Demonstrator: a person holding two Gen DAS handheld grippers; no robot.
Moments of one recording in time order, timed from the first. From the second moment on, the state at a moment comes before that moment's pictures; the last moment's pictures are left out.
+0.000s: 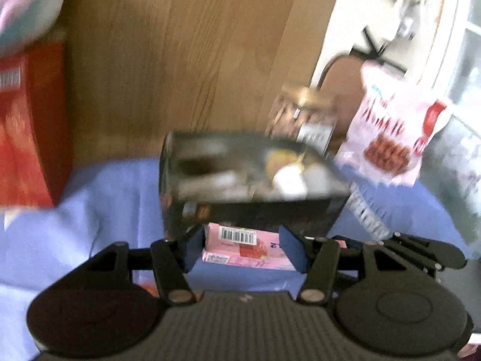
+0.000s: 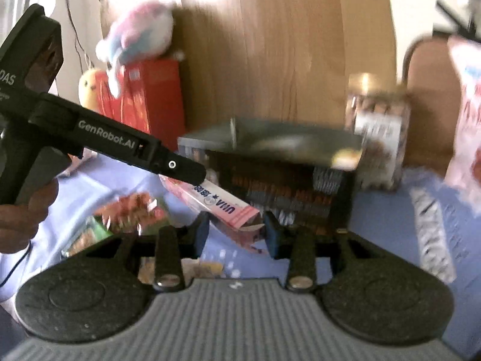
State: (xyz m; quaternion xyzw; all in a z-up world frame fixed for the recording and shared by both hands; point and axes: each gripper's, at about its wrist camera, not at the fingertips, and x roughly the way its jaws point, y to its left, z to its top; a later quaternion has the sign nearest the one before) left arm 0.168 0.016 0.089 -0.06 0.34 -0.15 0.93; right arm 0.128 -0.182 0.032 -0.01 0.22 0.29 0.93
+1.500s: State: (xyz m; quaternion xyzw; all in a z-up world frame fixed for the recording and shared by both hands) left arm -0.005 0.003 0.022 -0.02 0.18 -0.12 0.98; right arm 0.071 -0.236 -0.004 0.10 0.26 0.22 0.93
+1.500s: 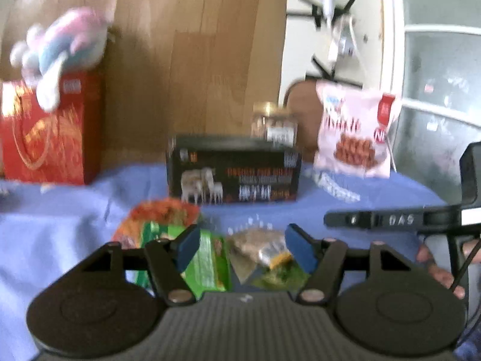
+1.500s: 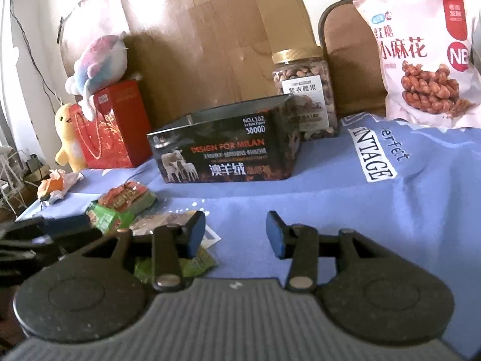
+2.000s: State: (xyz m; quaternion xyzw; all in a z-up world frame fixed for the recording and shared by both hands) left arm -0.005 -0.003 0.021 -0.01 0.19 -0.14 0.97; right arm 0.075 -0.235 -0.008 0.10 0.28 0.22 0.93
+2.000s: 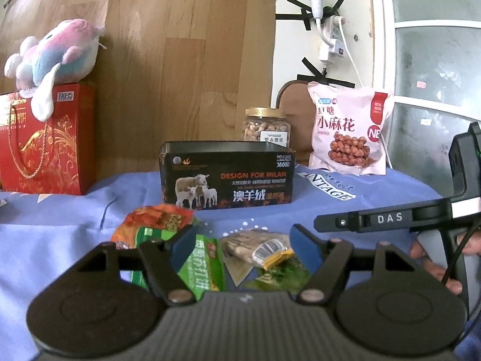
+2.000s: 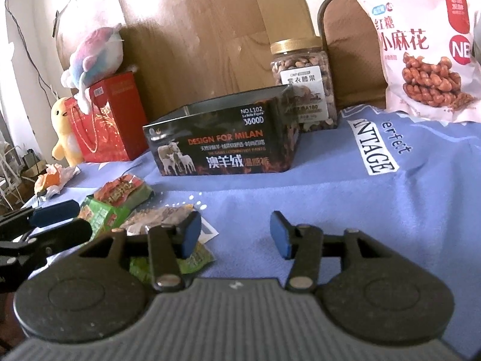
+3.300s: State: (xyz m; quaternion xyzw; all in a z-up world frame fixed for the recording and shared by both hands) left arm 0.019 0.030 0.014 -0.12 0.25 -0.17 0.95; right arm 0.068 -0.190 -0.002 0.02 0.29 0.36 0.89
